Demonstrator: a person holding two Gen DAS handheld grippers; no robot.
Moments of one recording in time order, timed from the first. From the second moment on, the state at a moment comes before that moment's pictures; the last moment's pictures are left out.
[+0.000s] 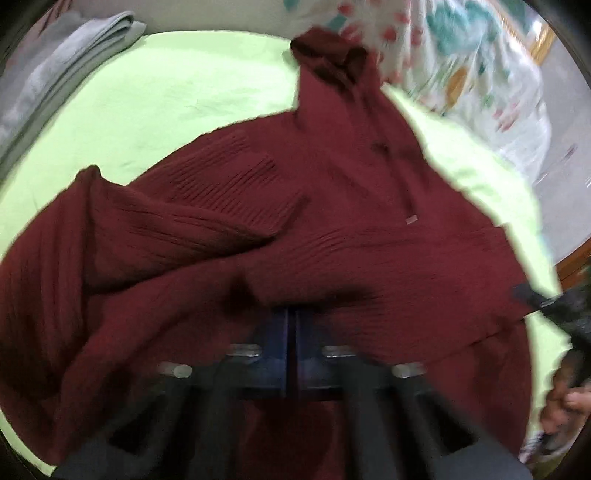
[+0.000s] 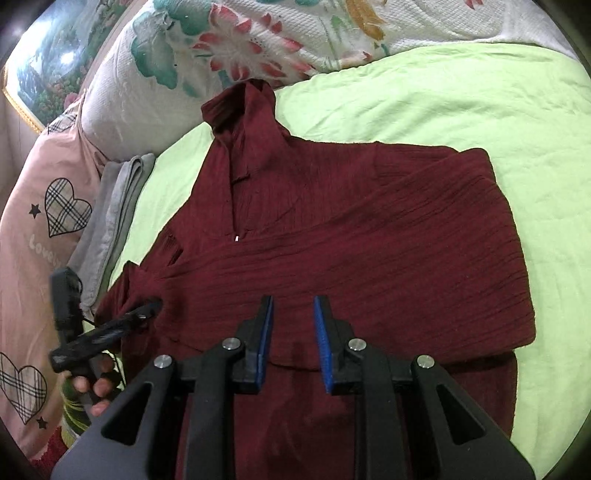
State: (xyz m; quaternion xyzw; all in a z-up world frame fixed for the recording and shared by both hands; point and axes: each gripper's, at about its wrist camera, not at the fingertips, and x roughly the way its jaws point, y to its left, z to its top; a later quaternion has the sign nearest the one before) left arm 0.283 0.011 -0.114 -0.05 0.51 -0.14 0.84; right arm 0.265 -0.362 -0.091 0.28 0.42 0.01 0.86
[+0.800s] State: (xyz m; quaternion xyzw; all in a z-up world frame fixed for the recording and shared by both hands) left arm 0.270 0.080 -0.057 -0.06 0.46 -0.12 0.88; right arm 0.271 -0.371 -0.118 0.30 0.45 0.01 0.84
